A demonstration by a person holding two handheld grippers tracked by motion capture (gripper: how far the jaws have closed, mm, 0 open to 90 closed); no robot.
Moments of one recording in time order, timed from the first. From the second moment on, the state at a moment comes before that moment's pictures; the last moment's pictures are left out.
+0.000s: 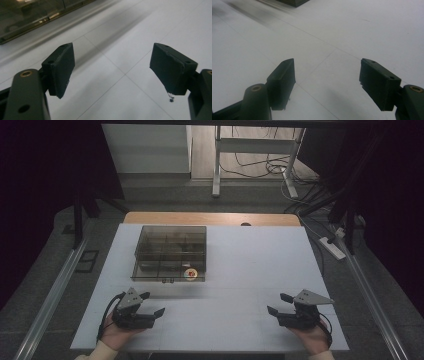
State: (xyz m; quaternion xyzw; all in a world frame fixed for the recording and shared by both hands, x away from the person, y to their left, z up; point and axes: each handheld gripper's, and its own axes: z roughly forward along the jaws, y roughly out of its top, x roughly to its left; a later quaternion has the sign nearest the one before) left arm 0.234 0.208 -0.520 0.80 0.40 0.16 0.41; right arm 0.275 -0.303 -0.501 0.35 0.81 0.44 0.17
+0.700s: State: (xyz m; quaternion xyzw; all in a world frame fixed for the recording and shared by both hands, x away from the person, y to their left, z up) left arm 0.234 0.215 -0.513 0.79 0.40 0.15 0.44; right arm 0.280 -0.303 -0.506 0.34 0.82 0.43 0.17
